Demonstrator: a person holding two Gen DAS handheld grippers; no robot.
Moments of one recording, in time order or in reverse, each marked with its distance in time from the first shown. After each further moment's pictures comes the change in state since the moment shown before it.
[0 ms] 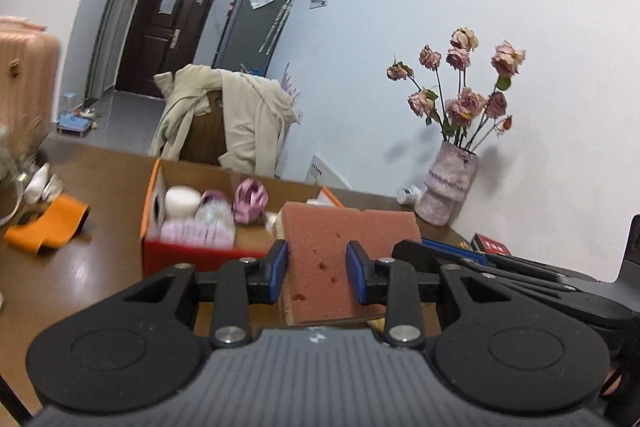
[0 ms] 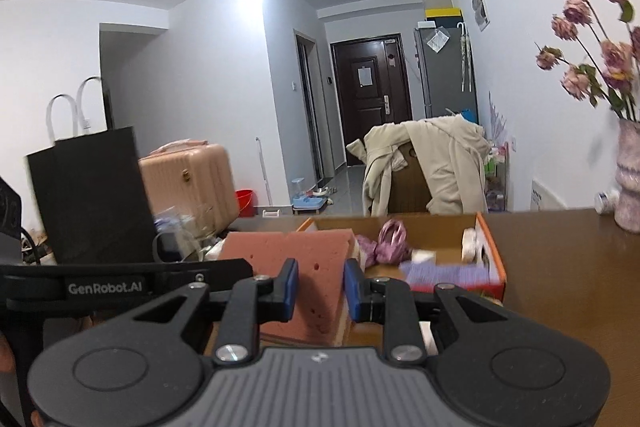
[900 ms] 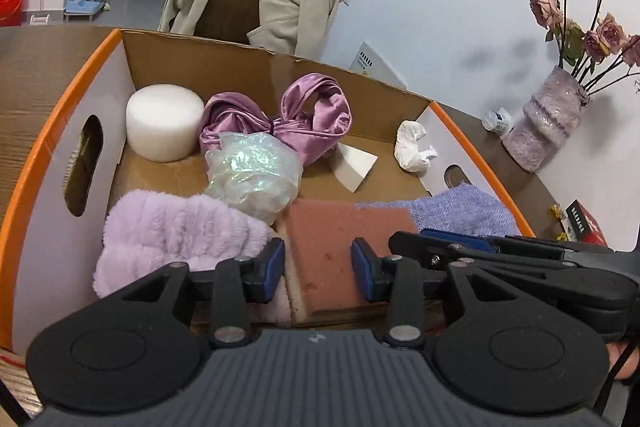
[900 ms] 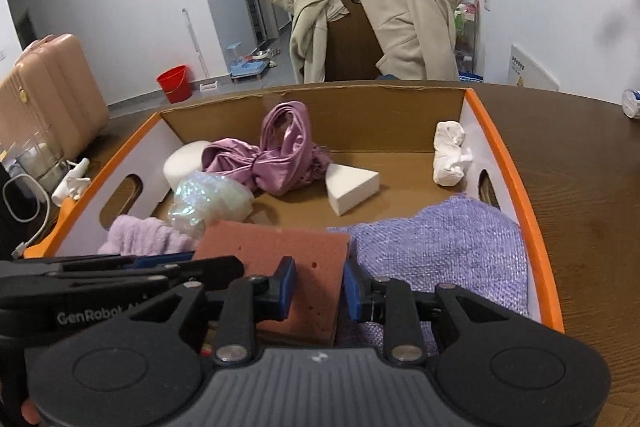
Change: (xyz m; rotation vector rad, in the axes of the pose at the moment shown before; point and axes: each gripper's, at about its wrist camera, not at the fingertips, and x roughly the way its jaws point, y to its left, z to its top) left arm 0.254 0.093 -0.003 -0.130 0.385 0.075; right arm 0.257 -0.109 -0.013 0.106 0.464 -0.135
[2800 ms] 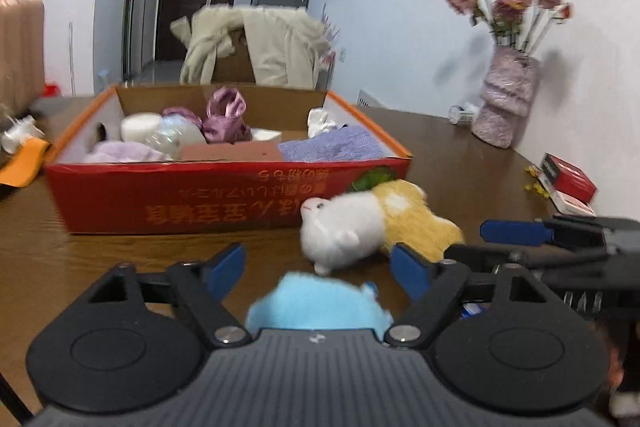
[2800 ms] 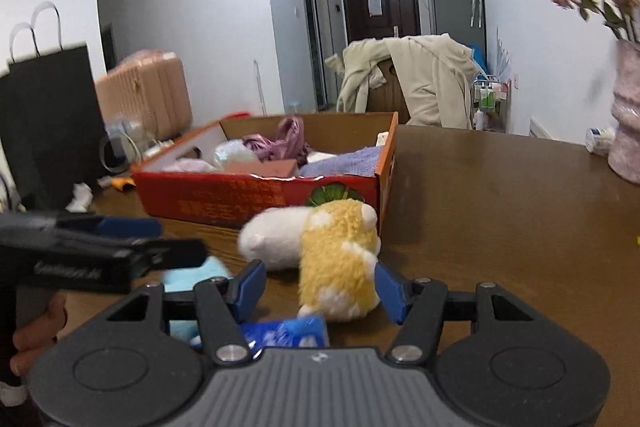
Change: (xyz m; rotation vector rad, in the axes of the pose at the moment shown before) left arm -0.085 -0.138 -0.144 0.148 -0.223 0.155; right arm -0.156 -0.081 -0.137 -0.190 -0.228 0.124
